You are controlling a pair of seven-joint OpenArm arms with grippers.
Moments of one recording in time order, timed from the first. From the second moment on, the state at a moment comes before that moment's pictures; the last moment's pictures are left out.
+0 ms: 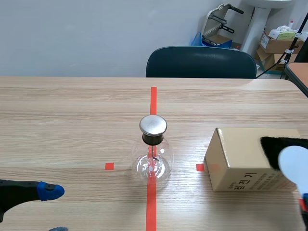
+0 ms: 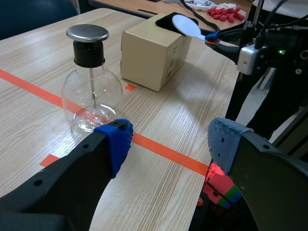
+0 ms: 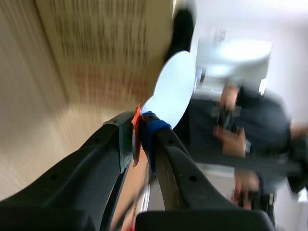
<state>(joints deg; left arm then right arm) 32.0 -64.0 32.7 96.9 -17.1 -21.5 -50.0 -37.4 0.0 29.1 74.3 -75.8 -39.0 34.4</state>
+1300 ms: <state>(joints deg) 32.0 -64.0 32.7 96.9 -17.1 -21.4 -50.0 -37.4 0.5 29.5 73.7 -75.1 -39.0 33.0</state>
